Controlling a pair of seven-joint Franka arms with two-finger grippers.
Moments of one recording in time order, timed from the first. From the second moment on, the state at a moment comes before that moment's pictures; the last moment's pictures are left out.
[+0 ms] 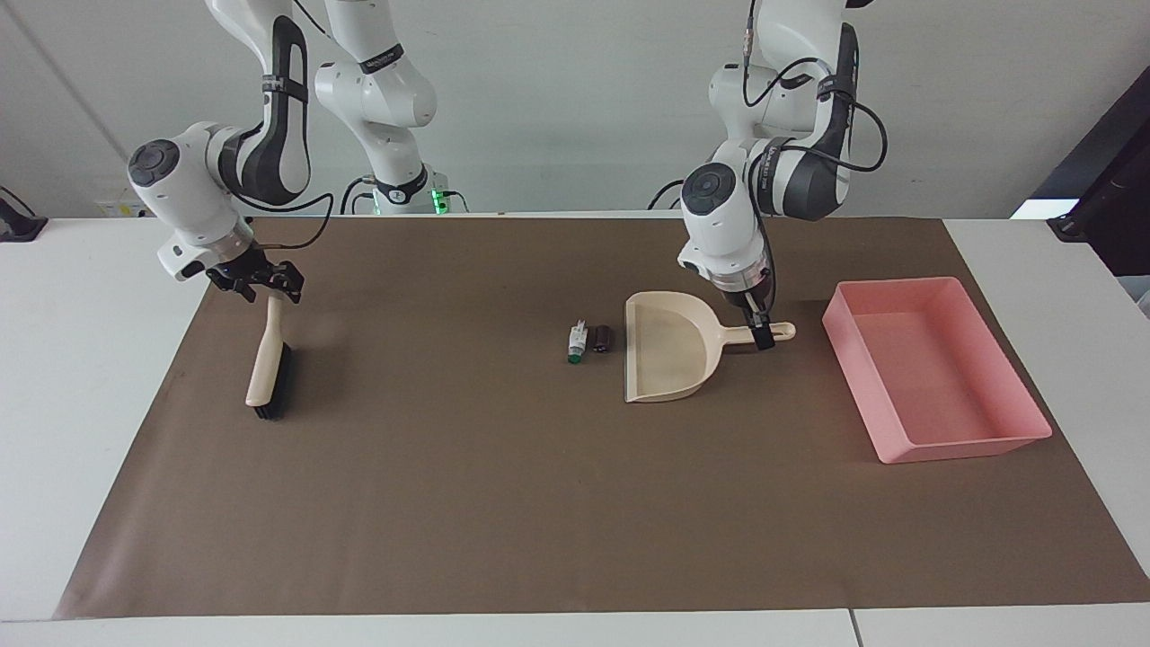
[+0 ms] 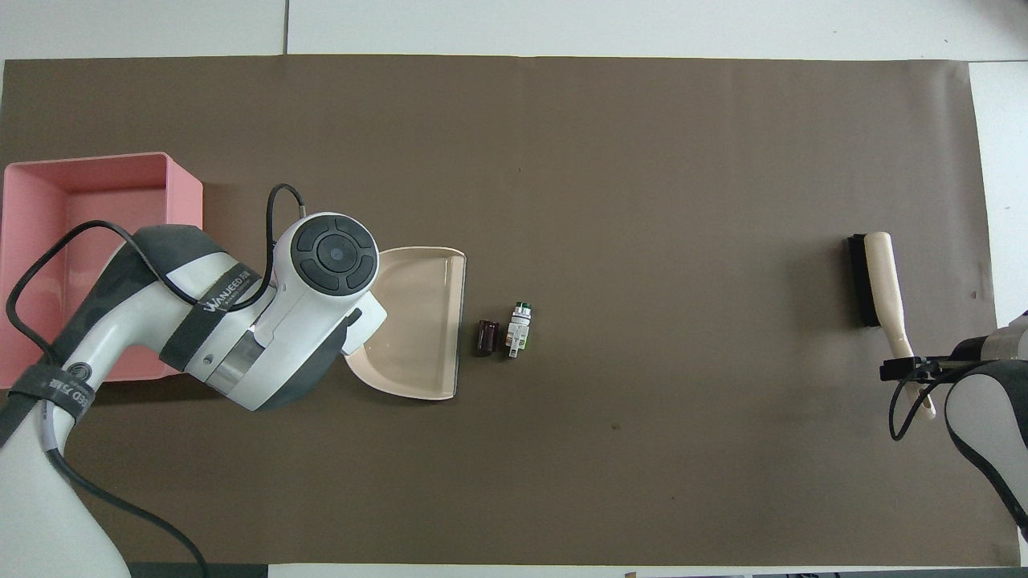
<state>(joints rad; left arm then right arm) -0.48 0.12 -0.02 -2.03 0.47 1.91 0.92 -0.31 -0.15 -0.06 -2.46 -0.03 2.22 -0.28</state>
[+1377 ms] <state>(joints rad) -0.54 0.13 -0.01 -2.06 0.56 1.87 0.83 -0.31 -0.13 -0.06 -2.45 -0.03 2.22 -0.26</state>
